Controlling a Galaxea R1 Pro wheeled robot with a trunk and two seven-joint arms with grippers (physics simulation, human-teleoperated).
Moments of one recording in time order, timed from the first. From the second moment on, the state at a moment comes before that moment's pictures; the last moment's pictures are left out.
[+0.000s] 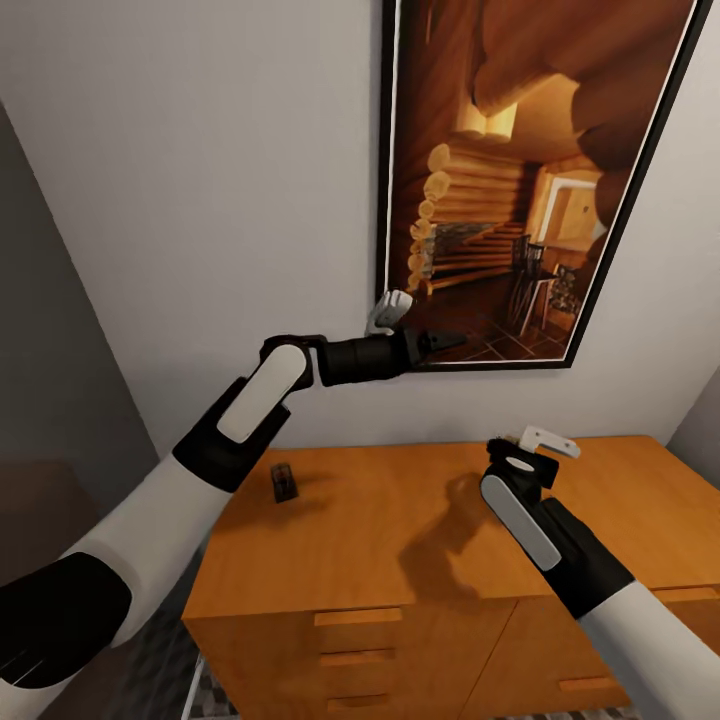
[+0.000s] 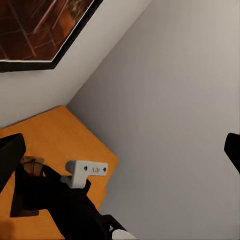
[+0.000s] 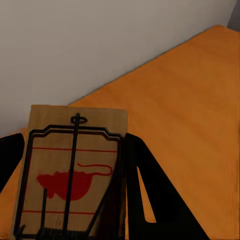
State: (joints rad) left arm -1.14 -0.06 -0.58 -1.24 1.38 0.78 0.00; right arm -0.73 -0.21 0.49 -1.26 -0.82 0.33 -1.14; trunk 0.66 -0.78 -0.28
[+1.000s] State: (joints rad) left arm -1.13 0.05 -0.57 -1.38 1.36 0.80 0.18; right arm -0.70 -0.63 0.45 -1.35 -1.27 0.56 -0.63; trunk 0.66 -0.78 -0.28
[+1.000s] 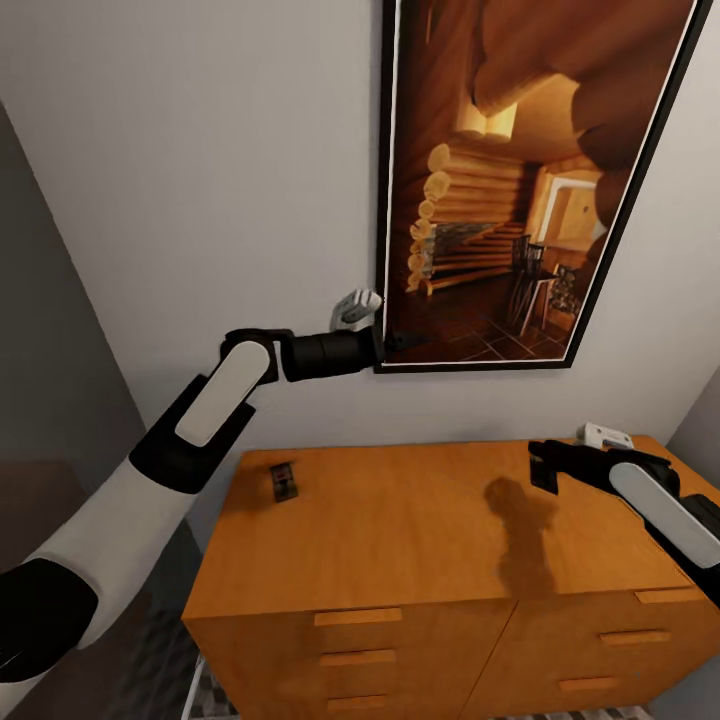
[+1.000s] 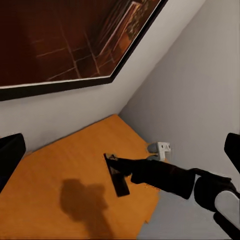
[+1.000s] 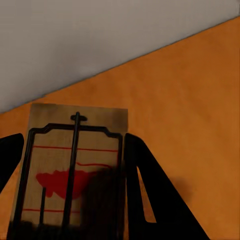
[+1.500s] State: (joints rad) left arm -1.13 0.05 -0.66 -1.38 1.36 0.81 0.18; right arm -0.70 -0.76 0.26 -1.35 -1.31 0.70 -0.08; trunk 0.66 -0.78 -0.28
